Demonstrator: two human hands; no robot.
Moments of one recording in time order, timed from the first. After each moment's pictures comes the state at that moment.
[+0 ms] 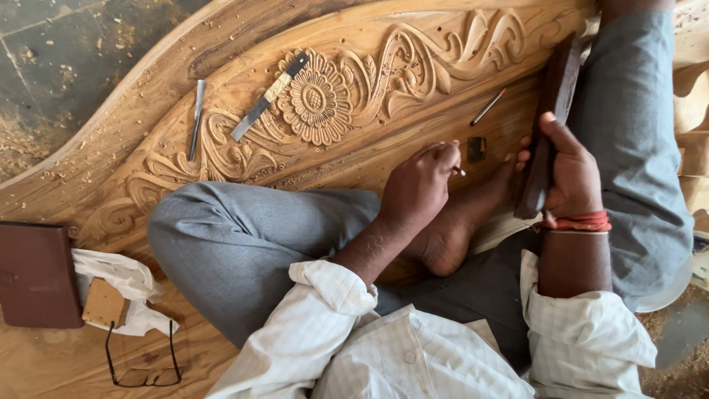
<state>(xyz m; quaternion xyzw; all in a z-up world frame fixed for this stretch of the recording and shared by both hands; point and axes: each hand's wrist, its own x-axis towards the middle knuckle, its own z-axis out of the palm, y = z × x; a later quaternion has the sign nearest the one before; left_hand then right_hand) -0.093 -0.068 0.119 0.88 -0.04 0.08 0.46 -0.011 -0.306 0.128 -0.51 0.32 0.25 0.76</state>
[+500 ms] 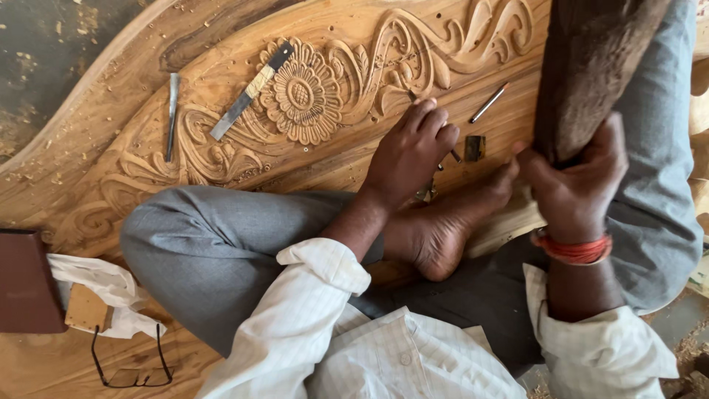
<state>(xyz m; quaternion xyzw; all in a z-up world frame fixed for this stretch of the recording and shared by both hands) -0.049 -0.047 0.094 0.93 -0.16 0.15 0.30 -0.029 -0.255 0.185 -0.83 -0.08 -0.01 0.55</state>
